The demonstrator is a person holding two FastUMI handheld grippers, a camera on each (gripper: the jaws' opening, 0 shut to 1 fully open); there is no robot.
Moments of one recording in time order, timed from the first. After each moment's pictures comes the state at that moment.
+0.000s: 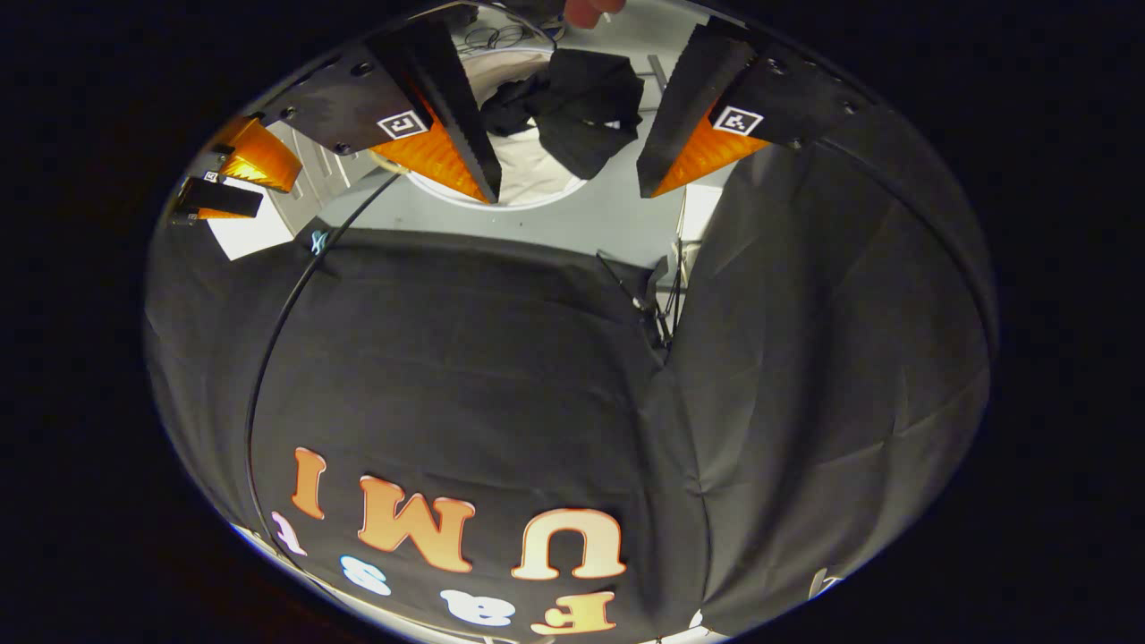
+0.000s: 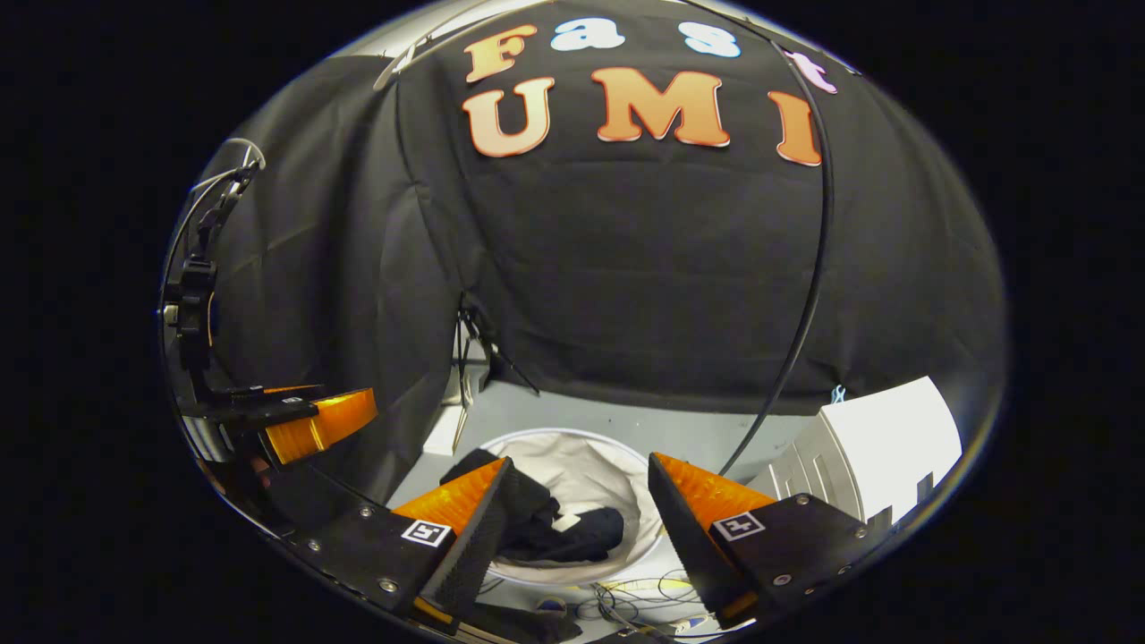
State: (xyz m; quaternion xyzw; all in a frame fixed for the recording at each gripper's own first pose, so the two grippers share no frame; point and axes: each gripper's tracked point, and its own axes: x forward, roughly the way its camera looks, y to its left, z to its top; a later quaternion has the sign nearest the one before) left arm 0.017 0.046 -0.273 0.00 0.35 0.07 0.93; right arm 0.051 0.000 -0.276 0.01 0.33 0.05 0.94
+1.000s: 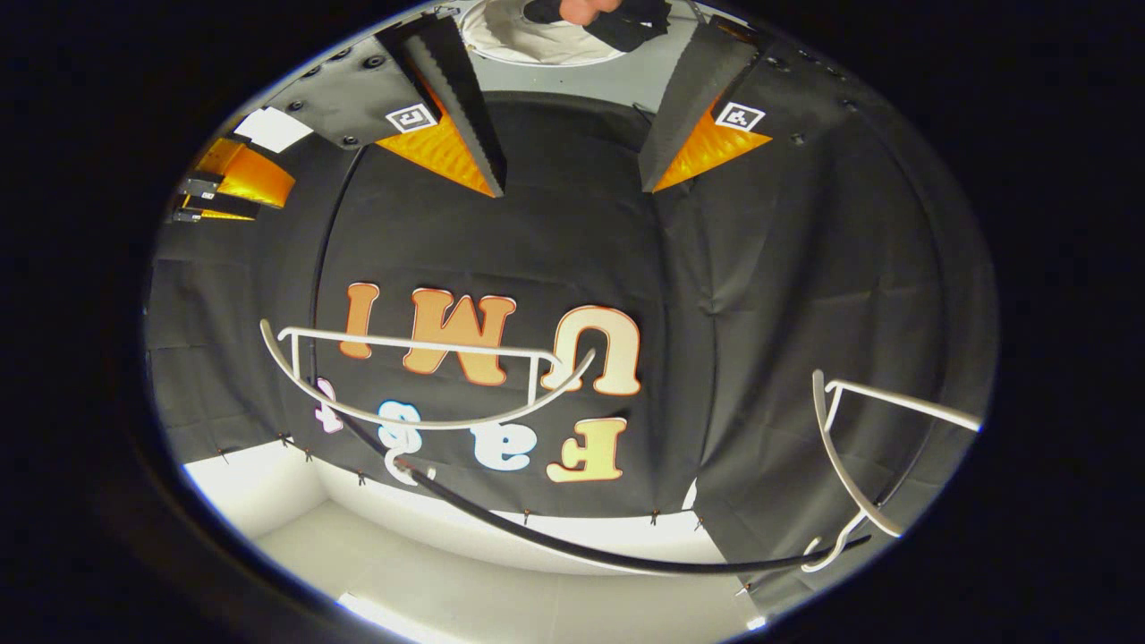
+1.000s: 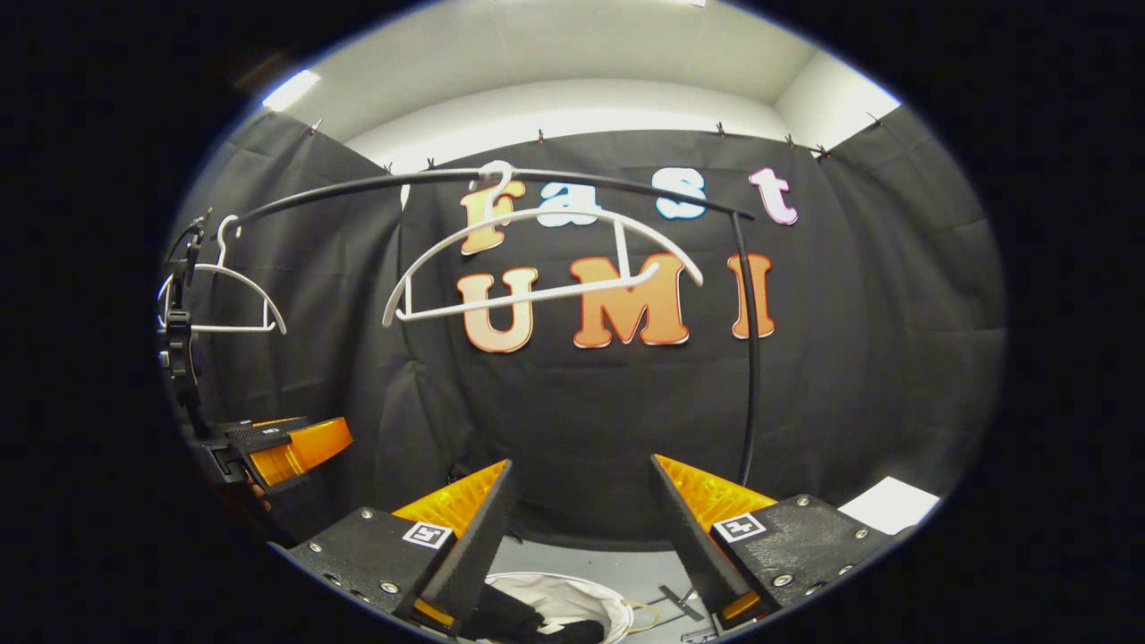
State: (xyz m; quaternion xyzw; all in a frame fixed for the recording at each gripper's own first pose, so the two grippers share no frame) left arm 0.055 0.005 -0.029 0.00 0.08 0.03 1.00; right arm 0.070 -0.041 -0.003 0.00 0.05 0.02 1.00
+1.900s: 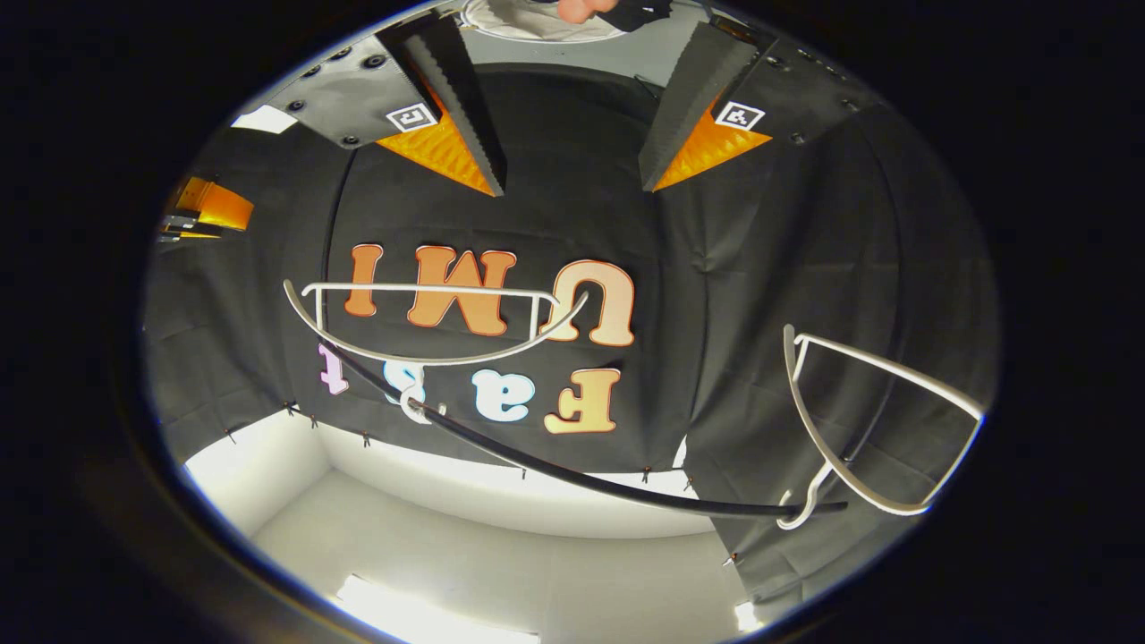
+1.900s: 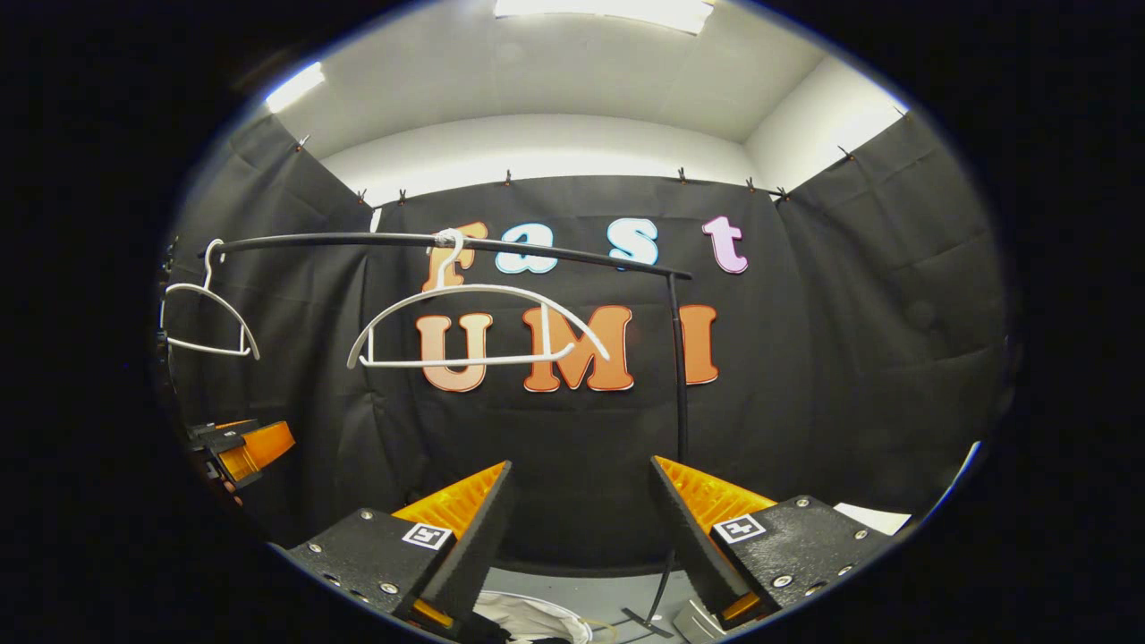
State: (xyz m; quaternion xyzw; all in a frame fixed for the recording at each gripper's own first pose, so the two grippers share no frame) left arm 0.027 0.010 0.006 -0.01 0.01 0.04 1.00; right arm 0.032 -0.094 0.038 -0.01 -0.01 -0.05 1.00
